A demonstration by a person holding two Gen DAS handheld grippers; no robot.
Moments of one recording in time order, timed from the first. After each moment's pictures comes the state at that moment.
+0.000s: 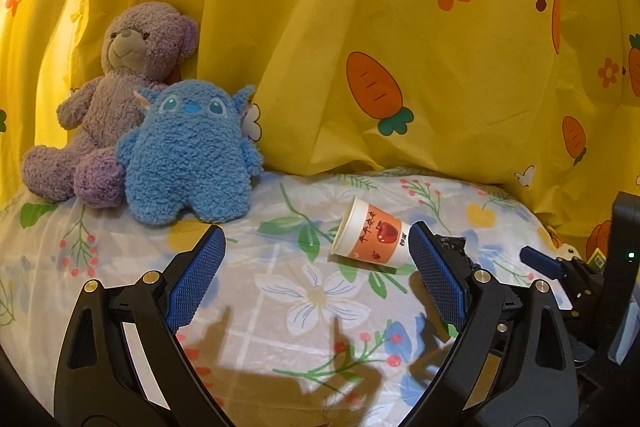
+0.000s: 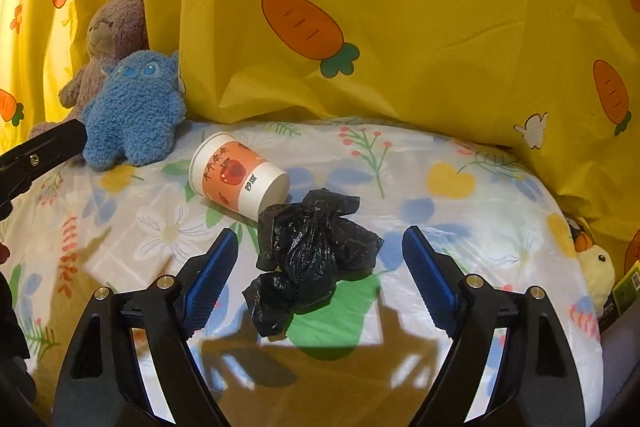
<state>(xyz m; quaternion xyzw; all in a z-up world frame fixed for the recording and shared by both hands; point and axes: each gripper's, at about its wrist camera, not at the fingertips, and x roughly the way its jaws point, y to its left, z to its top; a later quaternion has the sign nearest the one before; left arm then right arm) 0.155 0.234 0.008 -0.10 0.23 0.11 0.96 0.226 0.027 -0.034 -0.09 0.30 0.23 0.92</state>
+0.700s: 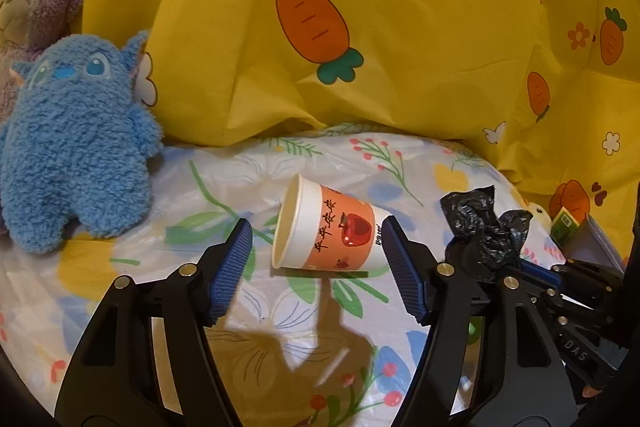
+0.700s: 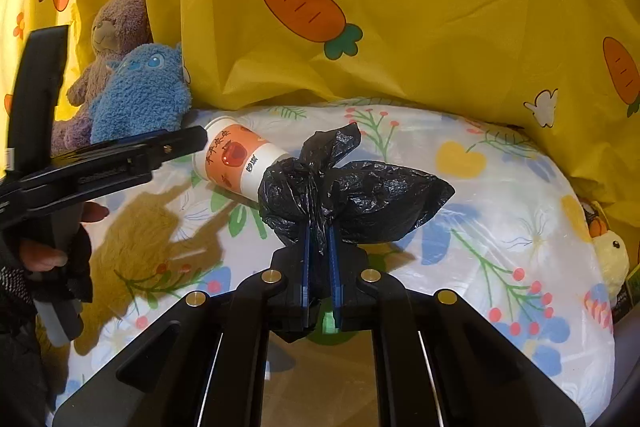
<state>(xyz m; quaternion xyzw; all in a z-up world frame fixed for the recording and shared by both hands) 0.250 0.241 -0.039 -0.10 0.31 -0.05 0.95 0.222 0.008 -0.038 -0.07 0.31 0.25 0.91</state>
